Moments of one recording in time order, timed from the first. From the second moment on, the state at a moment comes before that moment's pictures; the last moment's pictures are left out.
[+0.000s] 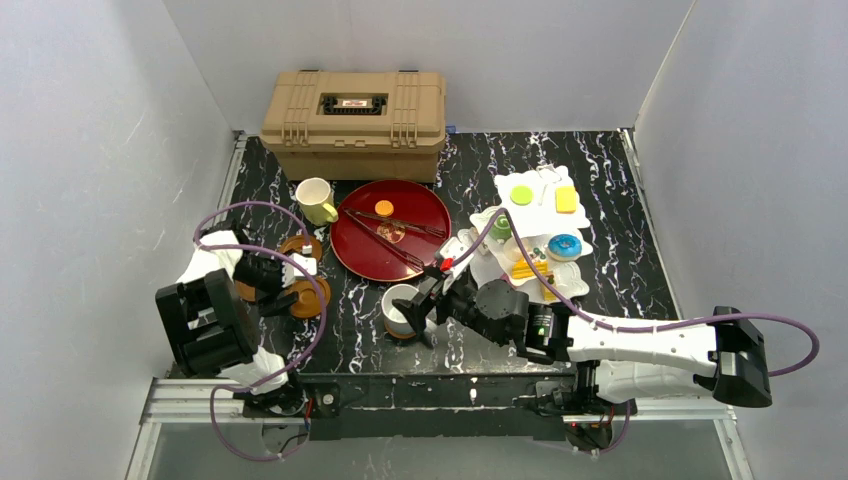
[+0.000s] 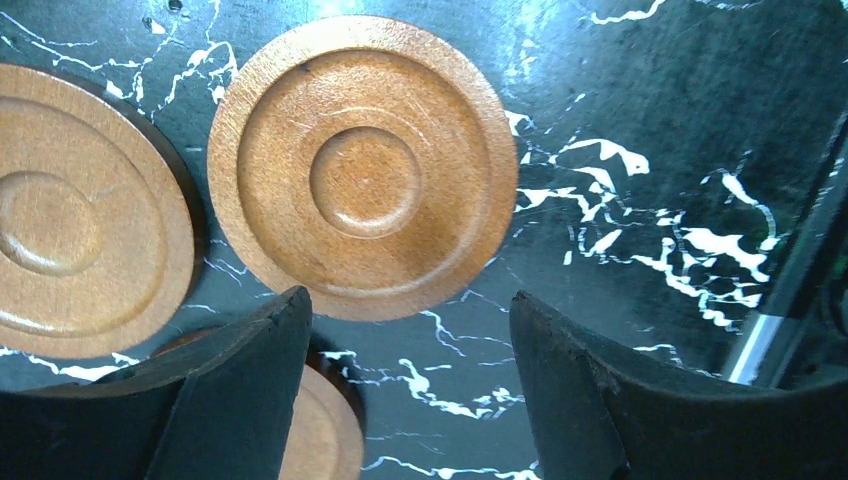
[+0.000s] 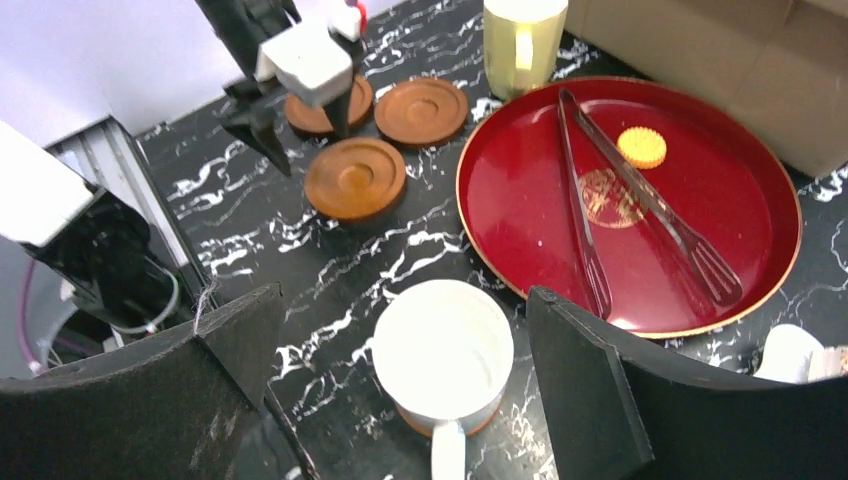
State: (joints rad) left arm 0.36 1.48 0.91 -1.16 0.50 1.78; right arm 1.37 1.08 0.67 0.27 0.38 0.17
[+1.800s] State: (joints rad) left arm 0.21 1.53 0.98 -1.08 0.51 1.77; right arm 1.05 1.58 1.00 0.23 0.20 0.17
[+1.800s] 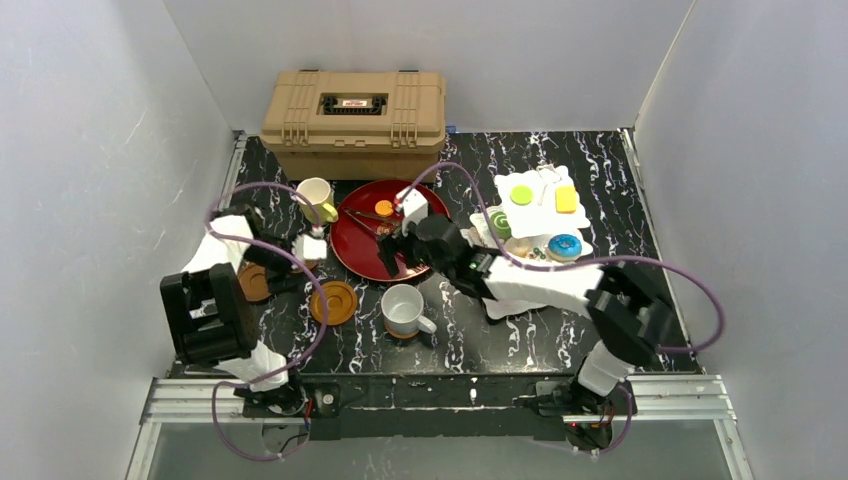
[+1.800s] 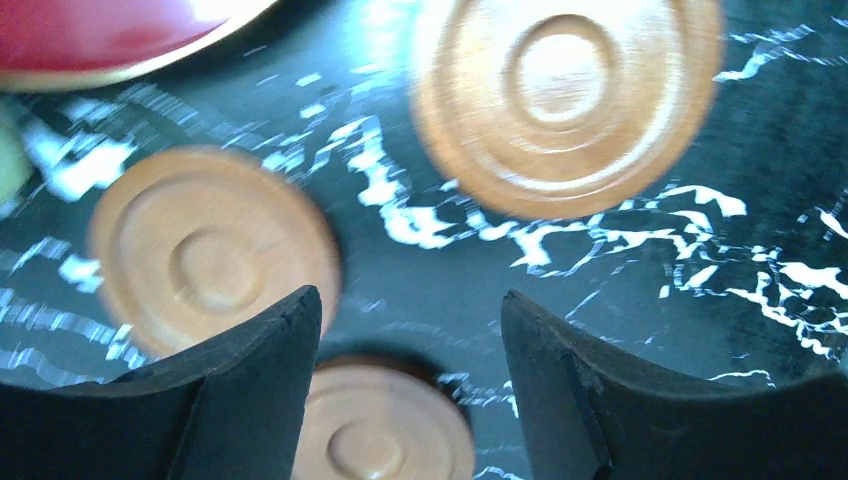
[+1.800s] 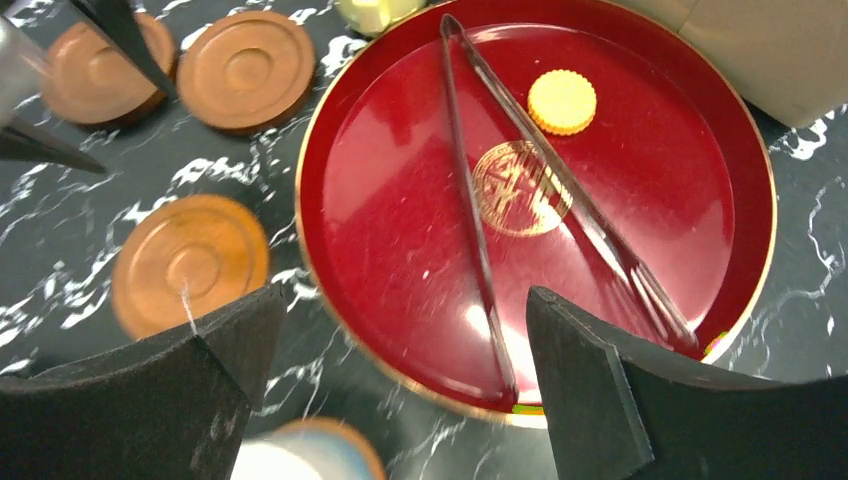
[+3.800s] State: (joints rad) left arm 0.57 1.78 1.31 -1.14 0.78 1.35; right arm 0.99 2.50 1.95 0.42 0.07 0.15
